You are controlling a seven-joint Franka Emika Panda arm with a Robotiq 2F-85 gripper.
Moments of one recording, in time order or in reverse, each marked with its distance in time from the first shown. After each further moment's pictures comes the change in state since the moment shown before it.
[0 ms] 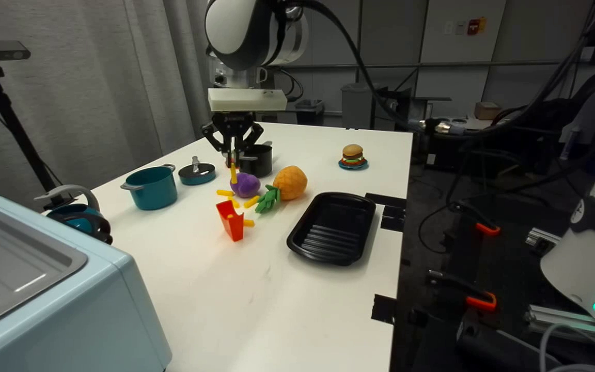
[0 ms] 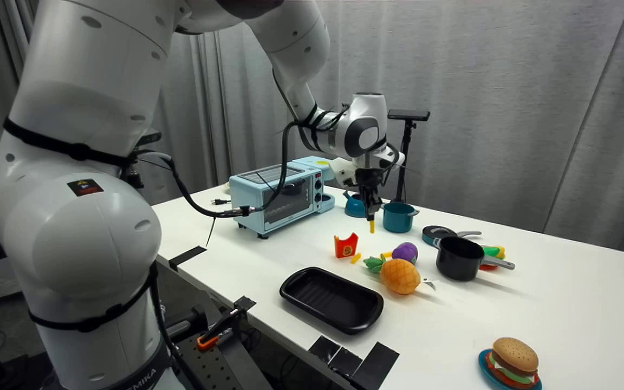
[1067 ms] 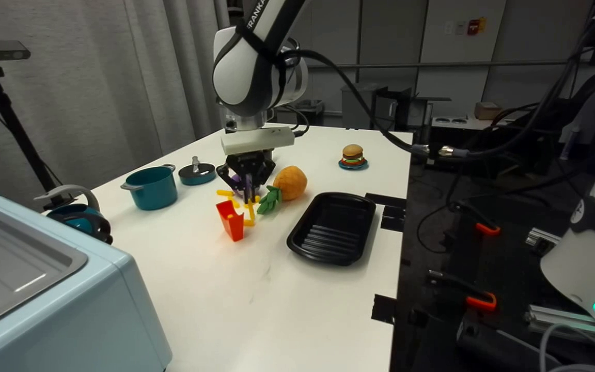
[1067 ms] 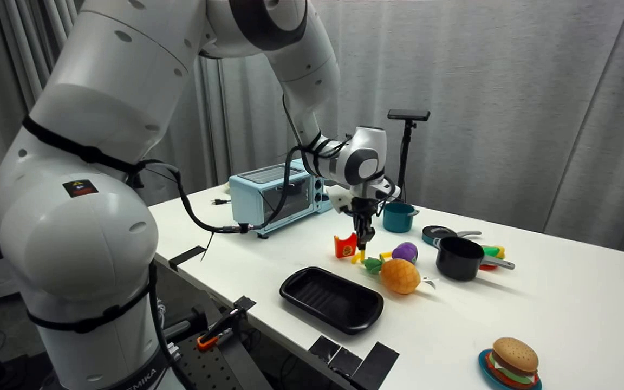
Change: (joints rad) arm -0.033 0.140 0.041 0.021 0.006 -0.026 0.000
